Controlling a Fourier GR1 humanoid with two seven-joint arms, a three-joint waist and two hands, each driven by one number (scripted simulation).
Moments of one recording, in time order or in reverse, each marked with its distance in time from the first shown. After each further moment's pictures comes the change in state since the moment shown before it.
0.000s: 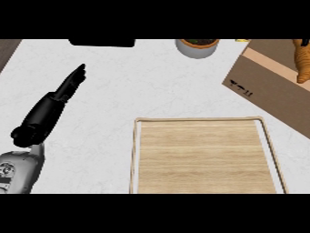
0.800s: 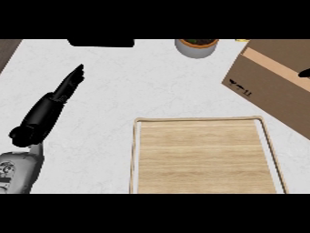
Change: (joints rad) left arm 0.003 -0.004 0.019 0.025 -0.004 -0.011 -0.031; right arm -0.096 -0.018 -0.233 0.287 -0.216 0.098 -0.368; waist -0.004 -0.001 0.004
